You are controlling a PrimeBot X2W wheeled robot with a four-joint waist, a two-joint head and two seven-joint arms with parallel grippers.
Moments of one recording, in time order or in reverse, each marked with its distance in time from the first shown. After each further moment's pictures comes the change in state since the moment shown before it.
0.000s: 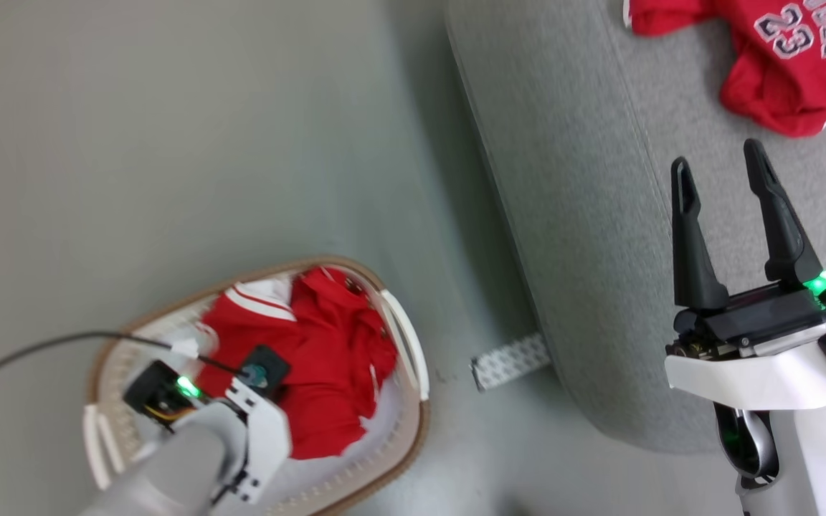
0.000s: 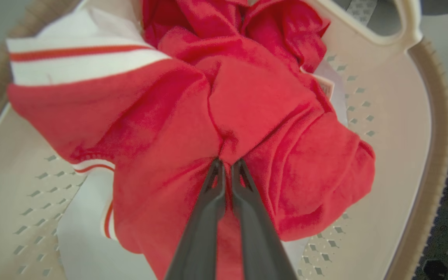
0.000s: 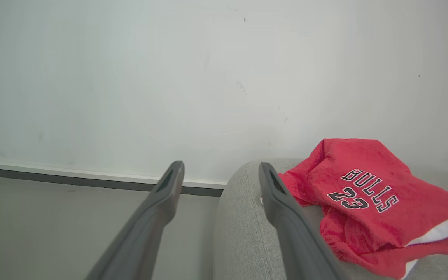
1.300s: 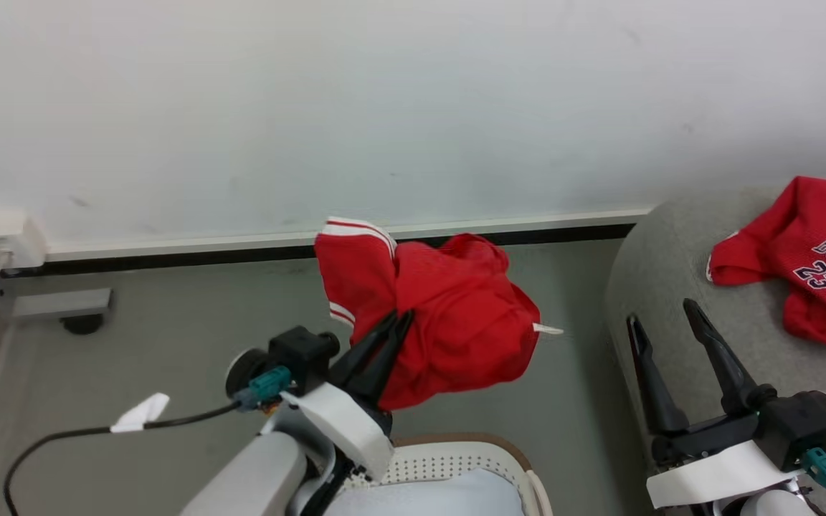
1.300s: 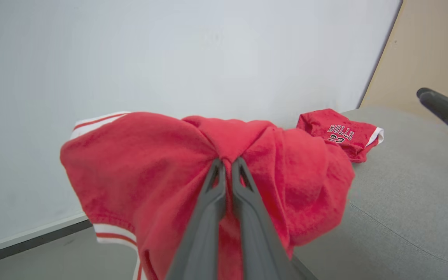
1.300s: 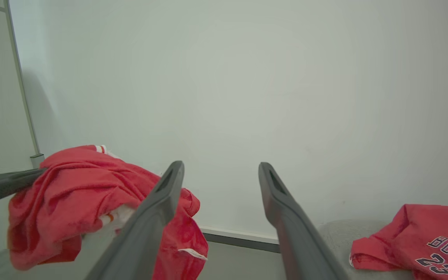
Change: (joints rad) left arm 0.303 -0.038 0.358 -0.797 -0.139 0.045 -0.109; right arm 0.207 -0.057 0.063 0.177 0.021 0.000 0.000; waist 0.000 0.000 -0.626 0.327
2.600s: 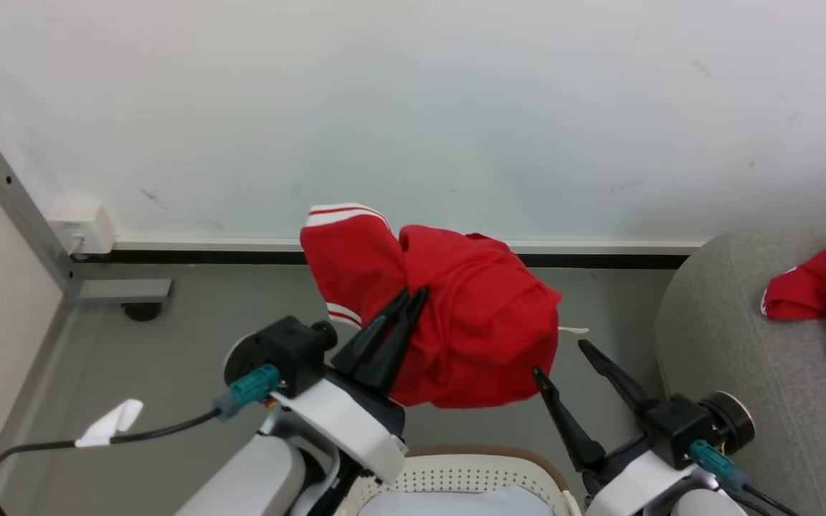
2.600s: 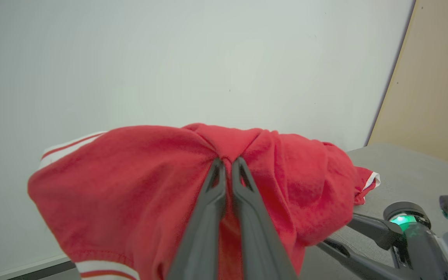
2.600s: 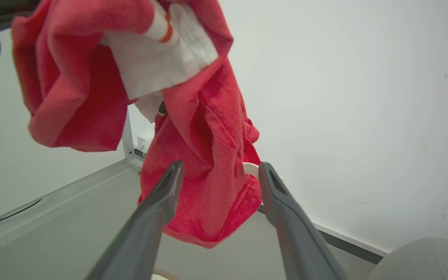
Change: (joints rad) left arm 0.048 0.078 0.022 -0.350 -0.046 0.089 0.096; right arm -0.111 -0.038 0.283 0.226 0.035 0.000 0.000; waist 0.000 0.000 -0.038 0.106
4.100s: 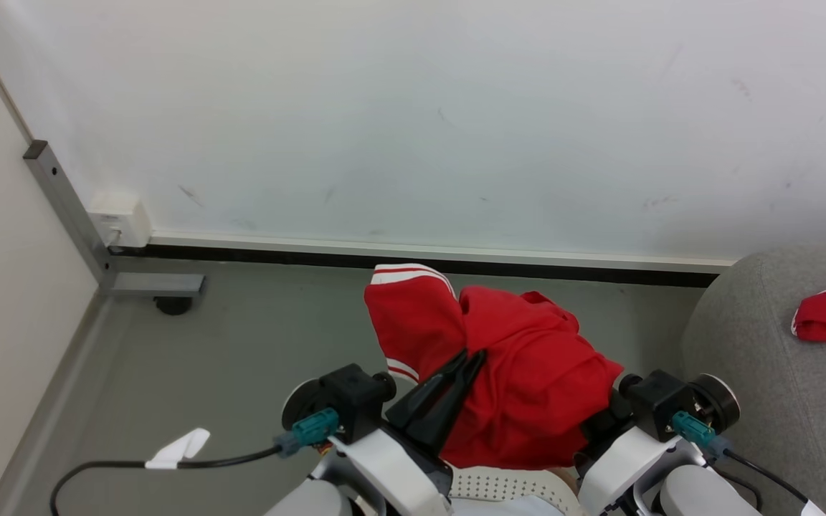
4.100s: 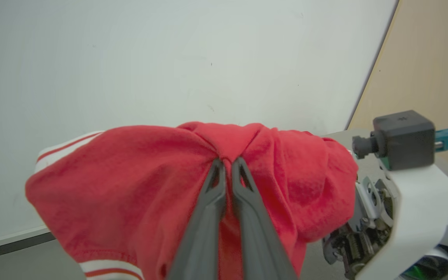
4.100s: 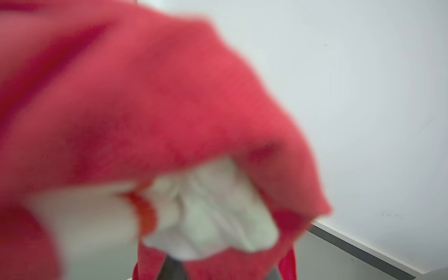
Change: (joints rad) left arm 0.042 -0.058 -0.121 0.043 -0.016 -0.026 -0.009; right arm -0.136 -0.008 0.127 0.159 0.093 0.000 0.000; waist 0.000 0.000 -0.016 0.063
